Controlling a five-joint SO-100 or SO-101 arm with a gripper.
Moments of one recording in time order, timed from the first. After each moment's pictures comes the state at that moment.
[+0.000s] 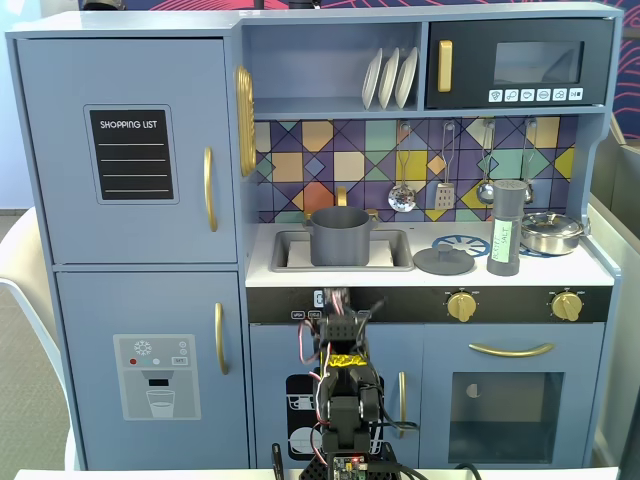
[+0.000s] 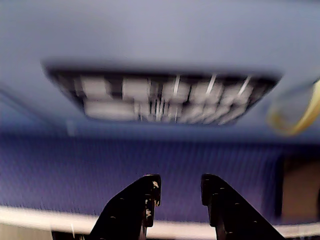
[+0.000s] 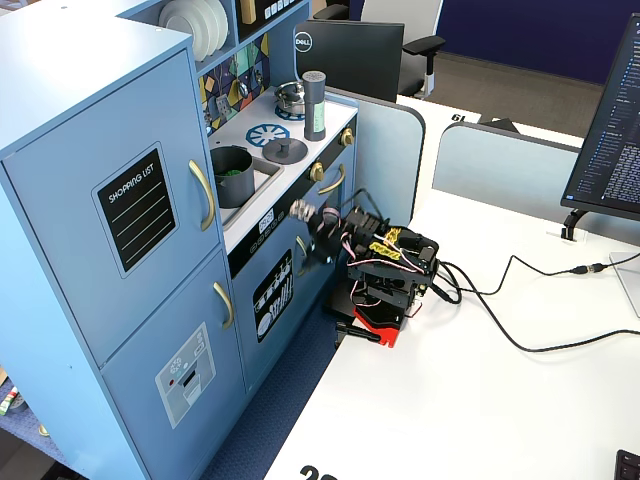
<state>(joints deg) 4.7 177.5 172.9 63.6 -87.2</state>
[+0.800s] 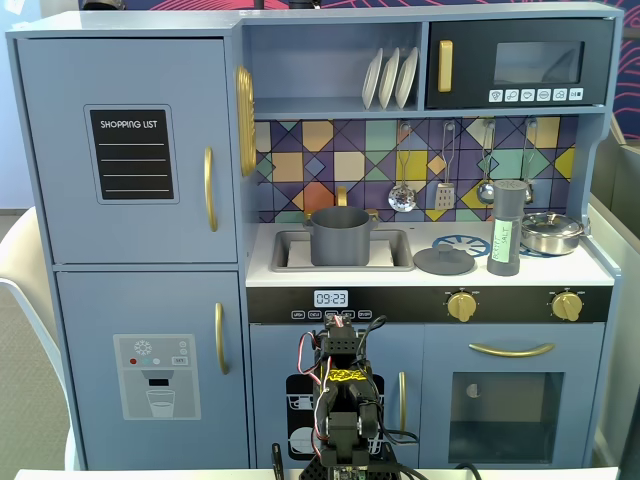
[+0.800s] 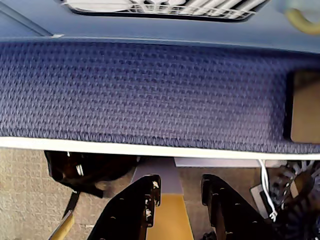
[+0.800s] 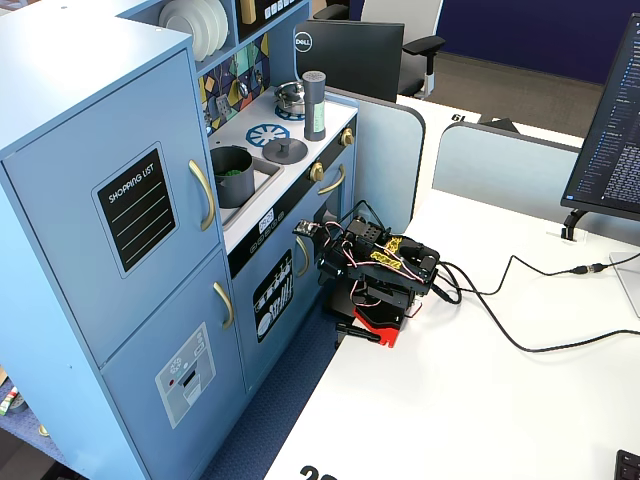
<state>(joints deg) 6.4 184.1 178.9 75.8 -88.0</state>
